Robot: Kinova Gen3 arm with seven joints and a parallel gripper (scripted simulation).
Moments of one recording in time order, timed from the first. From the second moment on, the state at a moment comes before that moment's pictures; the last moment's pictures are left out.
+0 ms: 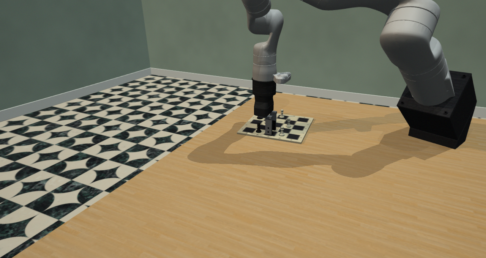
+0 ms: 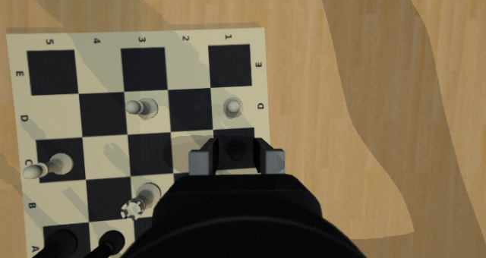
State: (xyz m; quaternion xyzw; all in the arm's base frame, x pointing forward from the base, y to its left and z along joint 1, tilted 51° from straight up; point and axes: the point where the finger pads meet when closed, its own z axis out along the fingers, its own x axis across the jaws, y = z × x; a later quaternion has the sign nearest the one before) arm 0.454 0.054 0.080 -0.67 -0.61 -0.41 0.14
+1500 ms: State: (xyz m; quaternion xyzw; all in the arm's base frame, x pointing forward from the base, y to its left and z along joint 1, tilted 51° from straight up) arm 0.454 0.054 0.080 -0.67 -0.61 -0.41 0.14
